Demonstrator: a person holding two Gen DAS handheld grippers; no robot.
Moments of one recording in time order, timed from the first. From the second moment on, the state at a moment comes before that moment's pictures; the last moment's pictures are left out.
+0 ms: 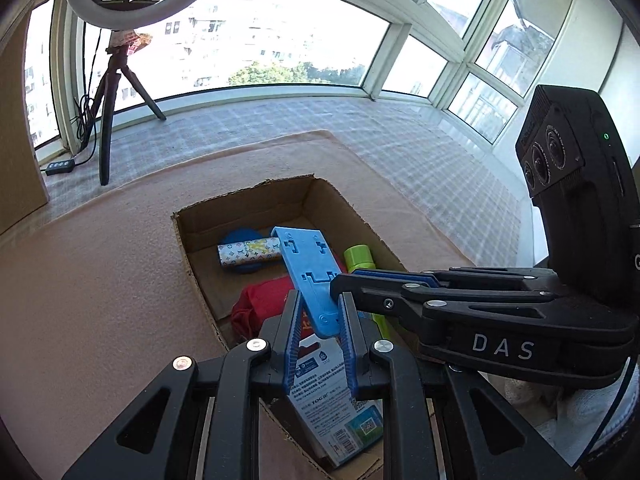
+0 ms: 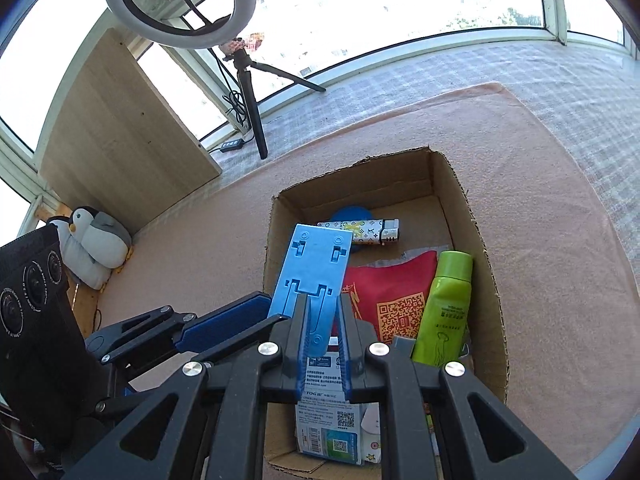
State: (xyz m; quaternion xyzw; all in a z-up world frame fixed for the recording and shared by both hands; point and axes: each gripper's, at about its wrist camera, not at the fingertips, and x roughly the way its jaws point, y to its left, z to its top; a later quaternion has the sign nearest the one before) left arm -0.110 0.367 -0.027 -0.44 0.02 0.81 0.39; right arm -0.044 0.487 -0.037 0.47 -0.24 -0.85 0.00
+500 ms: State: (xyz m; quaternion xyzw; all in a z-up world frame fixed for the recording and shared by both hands) left arm -0.112 0.376 -0.026 -0.45 0.04 0.81 0.37; right arm -0.033 0.534 -0.016 0.44 -0.24 -0.86 -0.07
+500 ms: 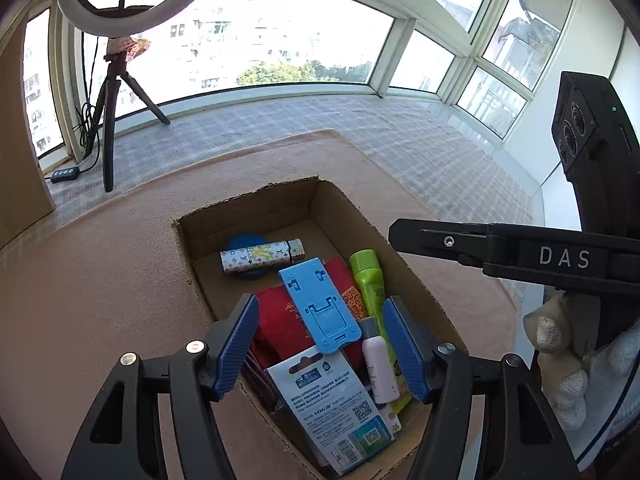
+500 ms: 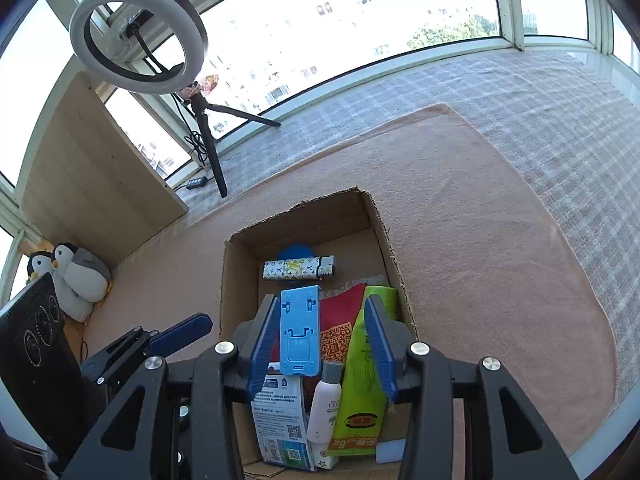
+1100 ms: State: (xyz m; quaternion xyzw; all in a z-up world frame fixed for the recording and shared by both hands) left arm -0.104 0.268 -0.005 -0.44 0.03 0.85 0.28; right arm -0.035 0.457 -0.012 0.46 -0.18 -0.87 -0.05
